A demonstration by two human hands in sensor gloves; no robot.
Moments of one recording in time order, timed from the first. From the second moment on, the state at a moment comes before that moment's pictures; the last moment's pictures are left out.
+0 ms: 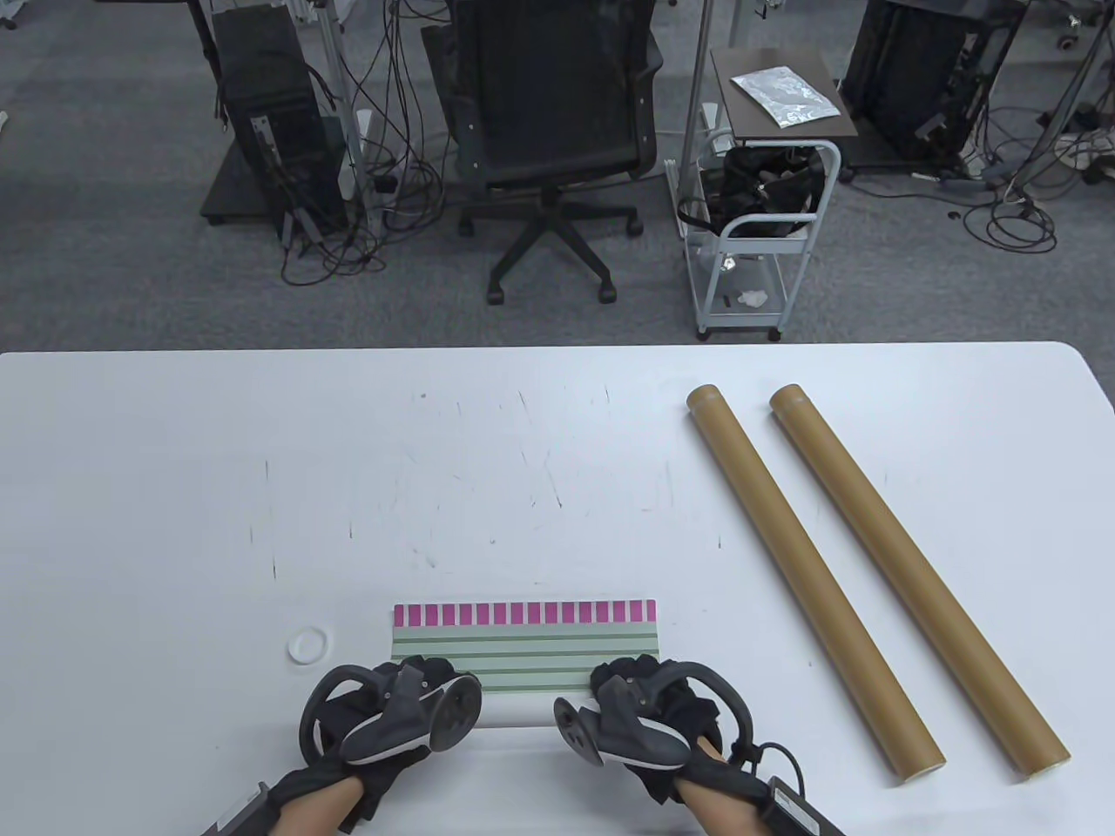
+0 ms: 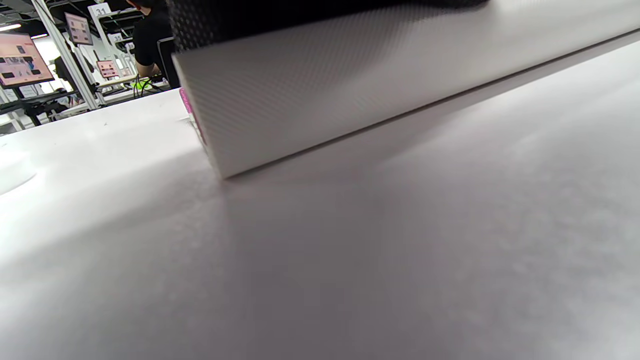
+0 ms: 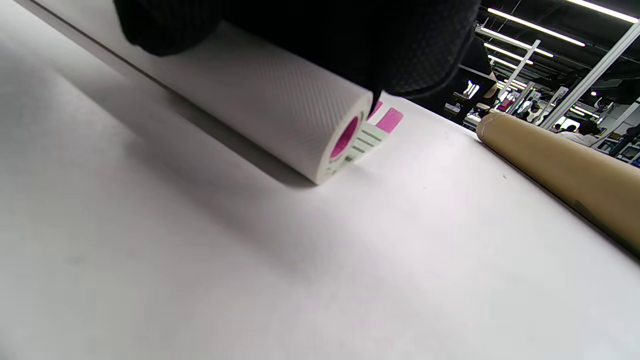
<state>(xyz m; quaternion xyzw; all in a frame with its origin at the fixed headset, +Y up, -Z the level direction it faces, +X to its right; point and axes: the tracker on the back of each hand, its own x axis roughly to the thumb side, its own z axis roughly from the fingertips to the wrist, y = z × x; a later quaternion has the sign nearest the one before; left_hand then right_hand) -0.170 -0.759 -0.268 -0.08 -0.18 -0.11 0.97 0.044 -0.746 -0.260 -0.22 -0.03 -0.96 0.18</state>
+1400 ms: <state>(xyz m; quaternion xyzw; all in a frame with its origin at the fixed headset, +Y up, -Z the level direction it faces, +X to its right) -0.173 -0.755 -0.255 0.01 -0.21 -0.12 0.97 0.047 -0.747 -0.256 -0.23 -0.05 -0.96 0.15</state>
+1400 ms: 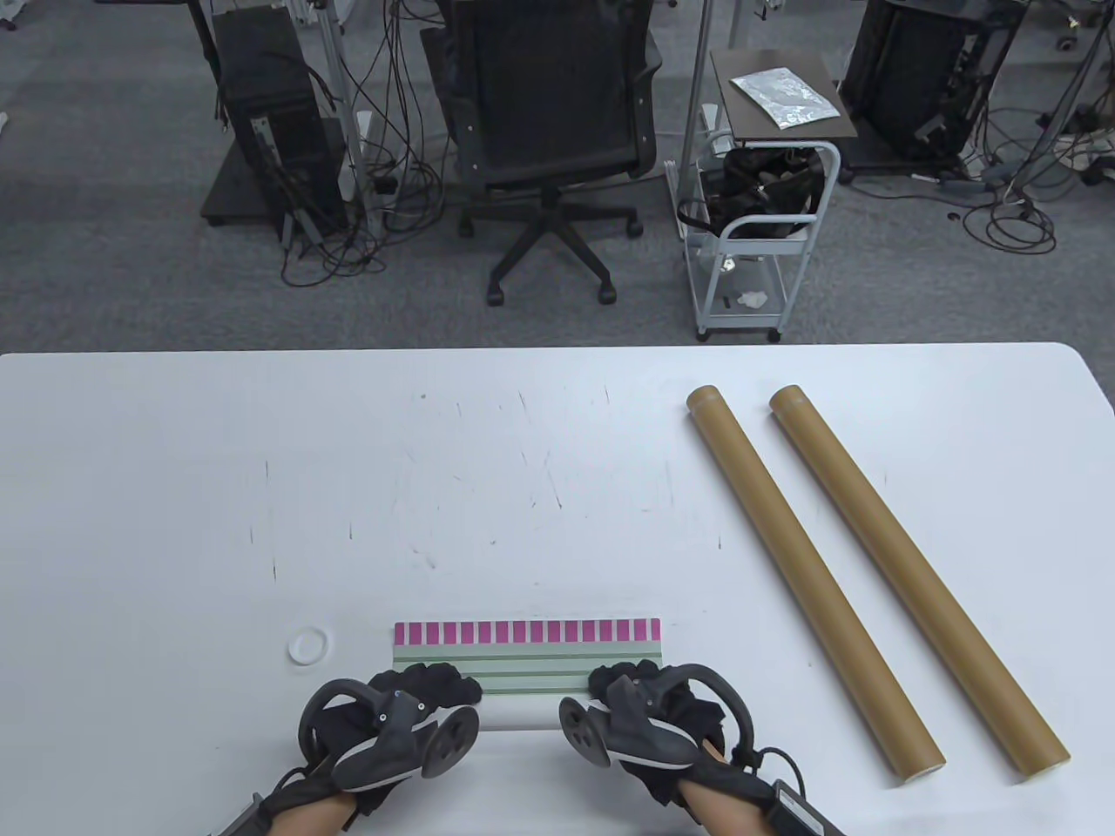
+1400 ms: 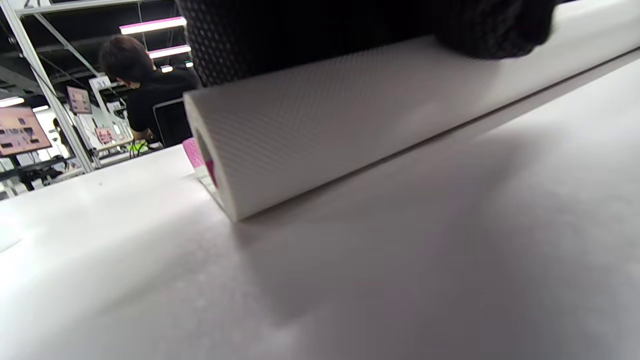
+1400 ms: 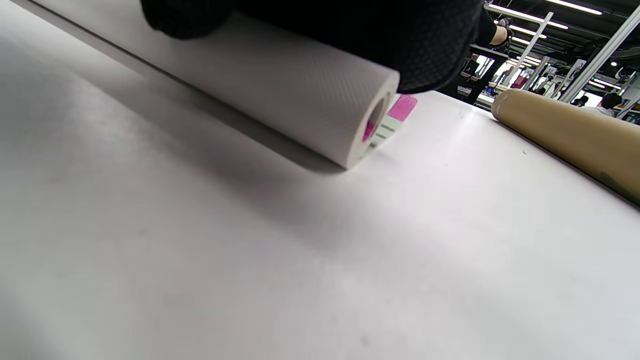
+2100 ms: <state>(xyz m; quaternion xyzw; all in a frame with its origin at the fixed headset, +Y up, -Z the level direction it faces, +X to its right) -0.175 -0.761 -0.262 -0.04 -0.20 -0.10 0.97 0.042 -0.743 -0.254 -0.21 -0.03 -0.96 0.20</state>
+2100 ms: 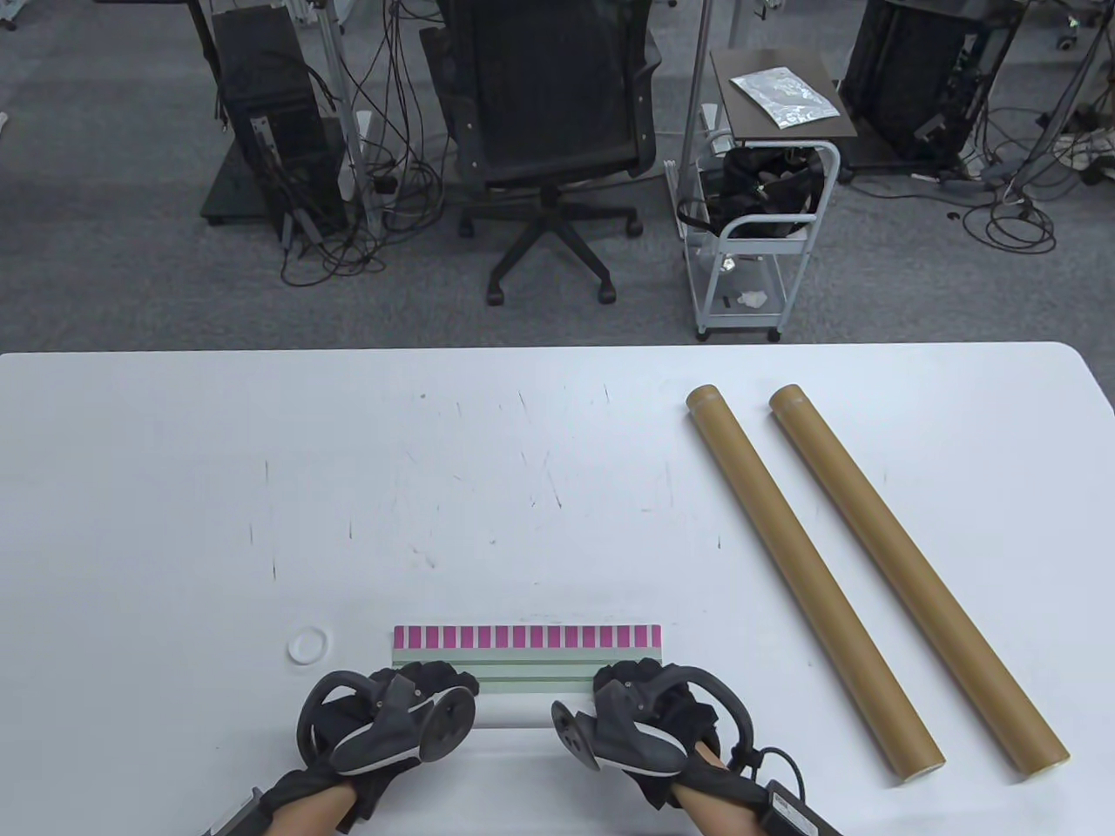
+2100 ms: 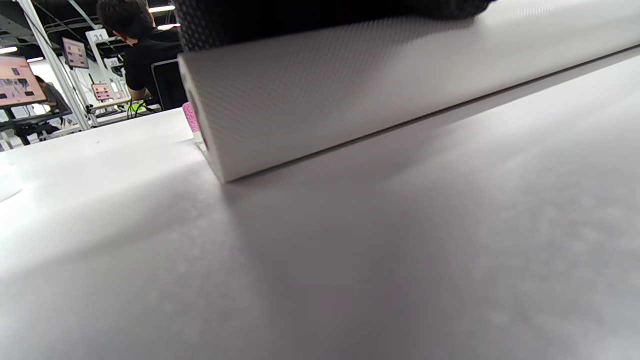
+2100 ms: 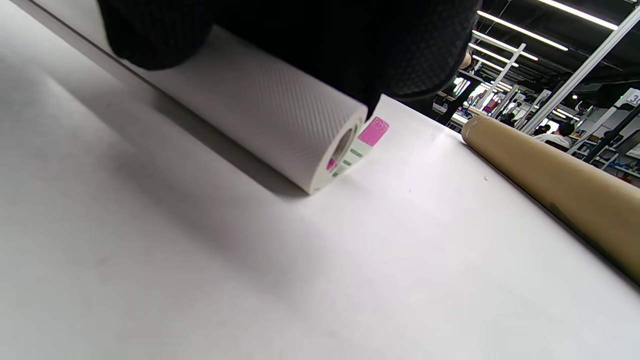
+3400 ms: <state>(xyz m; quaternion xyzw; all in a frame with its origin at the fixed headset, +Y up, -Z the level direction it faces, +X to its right) -0.179 -0.757 -0.268 -0.08 -0.20 -0.10 0.97 0.045 -0.751 -0.270 -0.18 -0.07 -0.97 0.15</state>
